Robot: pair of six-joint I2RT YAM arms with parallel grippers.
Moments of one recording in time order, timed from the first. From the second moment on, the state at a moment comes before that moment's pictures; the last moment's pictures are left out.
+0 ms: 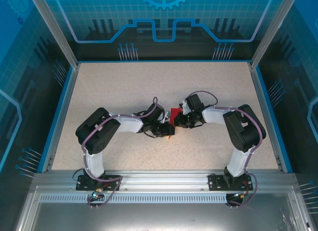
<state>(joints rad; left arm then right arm) -0.68 1.88 0.93 0.02 0.55 -0.79 0.43 1.81 0.91 -0.21 -0.50 0.53</state>
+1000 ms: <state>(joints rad) -0.69 1.76 0.75 0.01 0.61 -0.69 0.44 1.83 0.94 -0.29 -0.53 0.52</state>
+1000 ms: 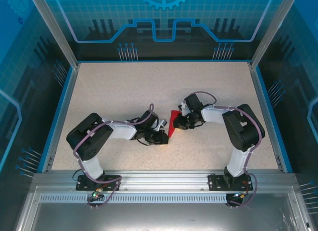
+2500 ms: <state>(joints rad) -0.66 1.88 0.94 -0.08 0.56 -0.65 0.41 1.73 0.94 -0.27 -0.53 0.51</state>
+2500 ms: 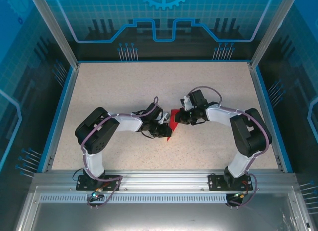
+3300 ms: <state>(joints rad) -0.66 1.88 0.93 -0.07 0.55 -0.65 0.40 1.86 1.01 -0.33 -0.46 0.44</state>
